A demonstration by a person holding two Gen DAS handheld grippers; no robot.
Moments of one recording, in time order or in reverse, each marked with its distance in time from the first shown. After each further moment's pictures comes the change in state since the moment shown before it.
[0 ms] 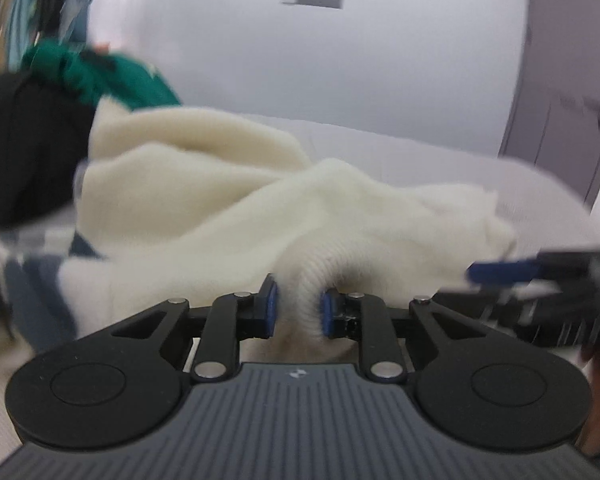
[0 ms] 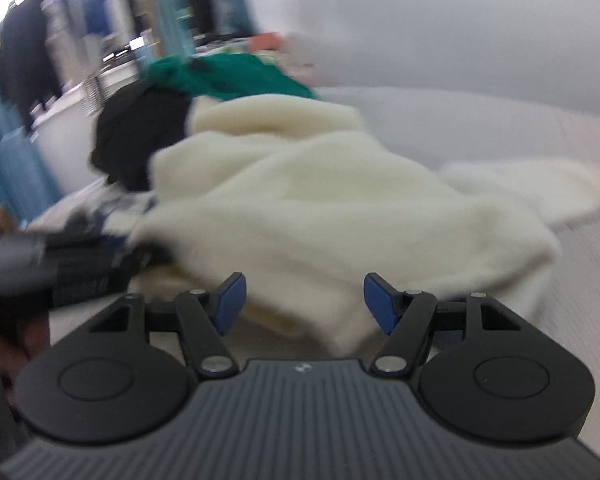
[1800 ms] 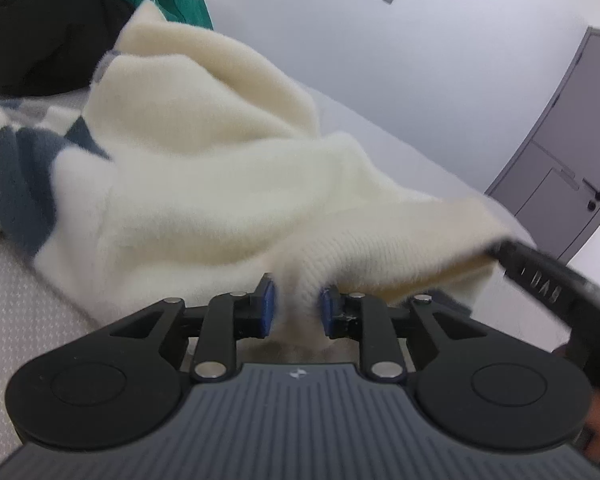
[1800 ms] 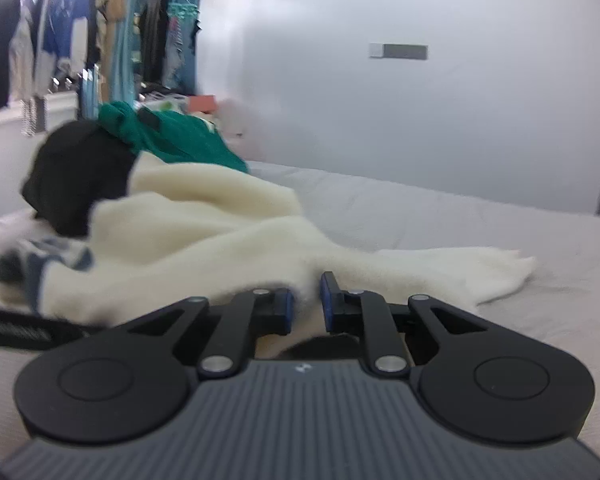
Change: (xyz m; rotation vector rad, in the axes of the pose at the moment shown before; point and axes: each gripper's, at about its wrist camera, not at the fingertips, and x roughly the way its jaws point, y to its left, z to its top) left arm -0.004 0.015 -0.017 -0.277 0.091 -0.082; right arm -0.024 0.032 0.001 0.003 -0.217 -0.288
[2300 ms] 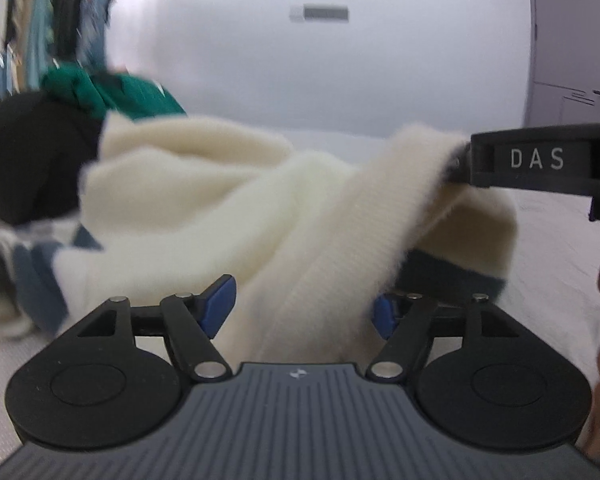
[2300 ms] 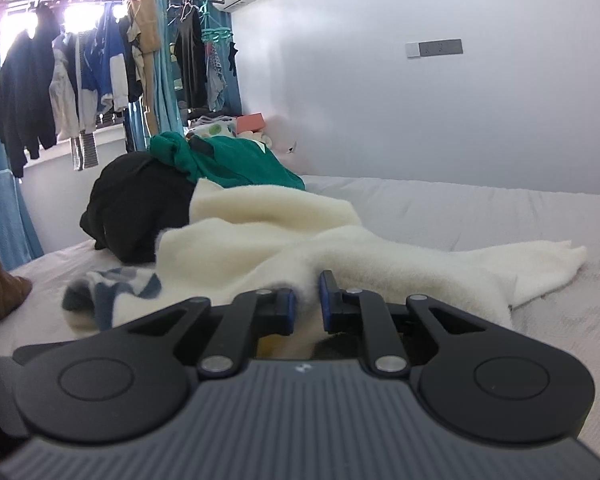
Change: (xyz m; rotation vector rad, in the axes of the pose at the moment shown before) left arm 0.002 -0.079 -0.043 0.370 -0.206 0.208; right arm -0.022 -0.002 0.010 0.088 -0.031 0.156
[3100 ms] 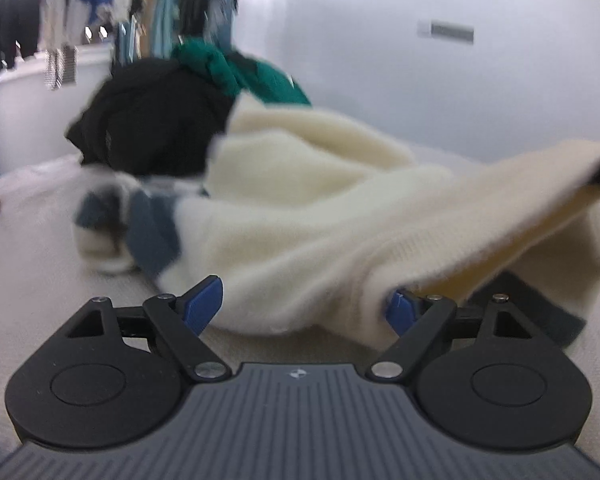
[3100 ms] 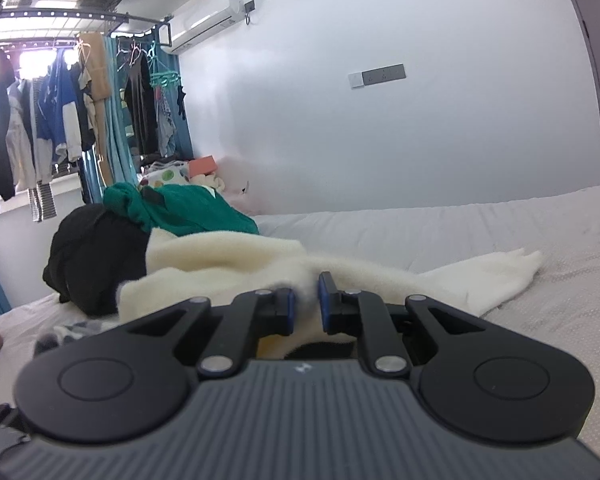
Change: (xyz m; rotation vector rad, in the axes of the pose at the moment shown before) left arm -0.019 0.020 -0.012 -0.214 0.046 0.307; right arm -0.011 -0.010 0.003 0.067 -0.117 -0.150
